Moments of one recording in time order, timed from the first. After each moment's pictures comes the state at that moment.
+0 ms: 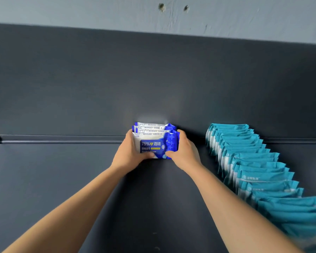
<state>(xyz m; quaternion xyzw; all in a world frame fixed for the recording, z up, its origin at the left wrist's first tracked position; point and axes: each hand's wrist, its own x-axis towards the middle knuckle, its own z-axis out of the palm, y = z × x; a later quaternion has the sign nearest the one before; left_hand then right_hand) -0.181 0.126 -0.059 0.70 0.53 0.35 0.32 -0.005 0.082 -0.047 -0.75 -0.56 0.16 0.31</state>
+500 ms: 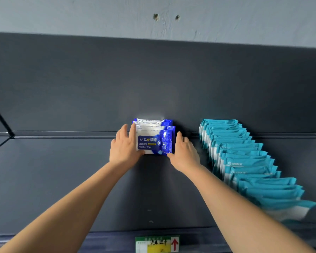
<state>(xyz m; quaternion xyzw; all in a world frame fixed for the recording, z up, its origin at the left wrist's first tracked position) -0.182 0.097 -0.053 0.78 0.59 0.23 0.03 -0.004 0.041 -0.049 -0.77 -0.61 0.06 0.18</state>
